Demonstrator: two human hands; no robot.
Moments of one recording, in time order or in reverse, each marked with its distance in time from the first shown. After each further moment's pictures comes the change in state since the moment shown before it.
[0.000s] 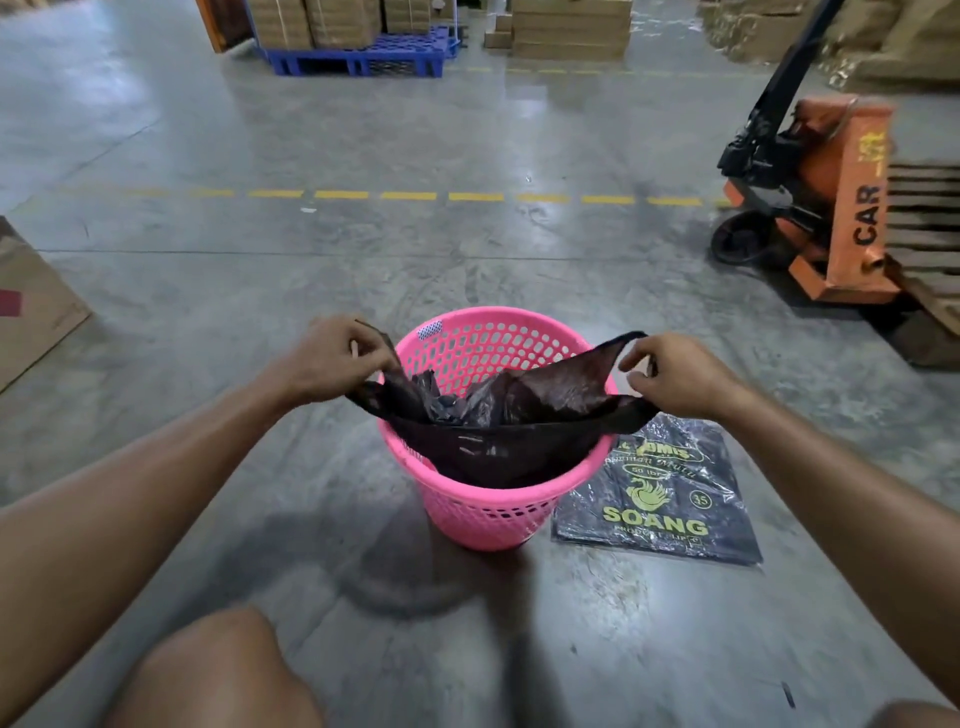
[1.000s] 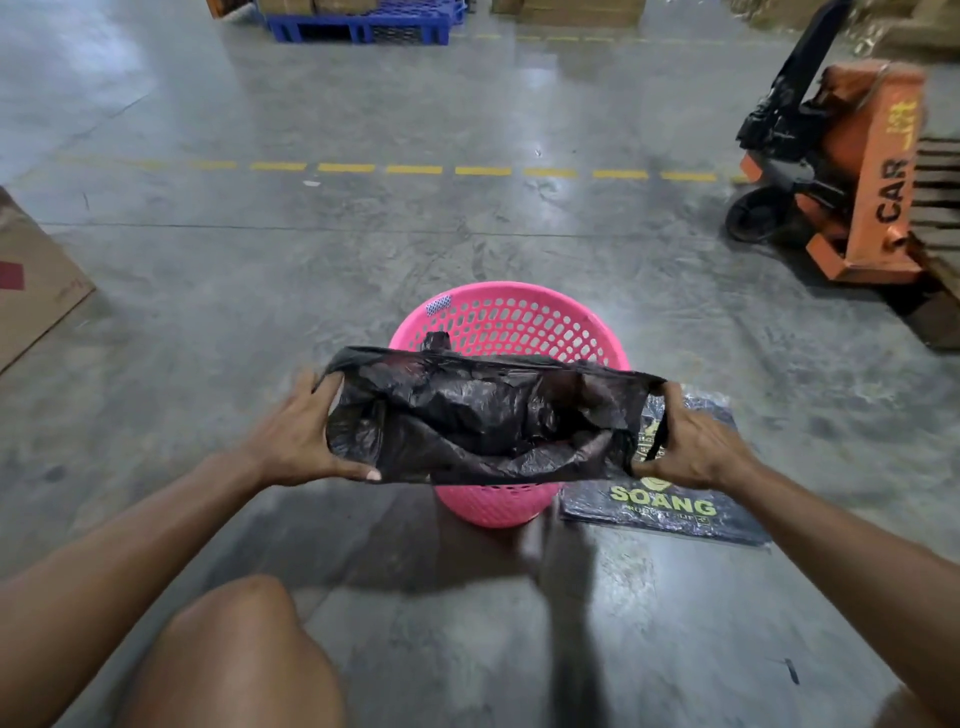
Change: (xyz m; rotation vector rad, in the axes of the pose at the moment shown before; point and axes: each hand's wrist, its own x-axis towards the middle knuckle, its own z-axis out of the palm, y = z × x) left_hand -0.087 -0.070 0.046 0.273 -0.079 -0.157; right_hand -0.056 0.049 0.088 -0.159 -0.171 0.140
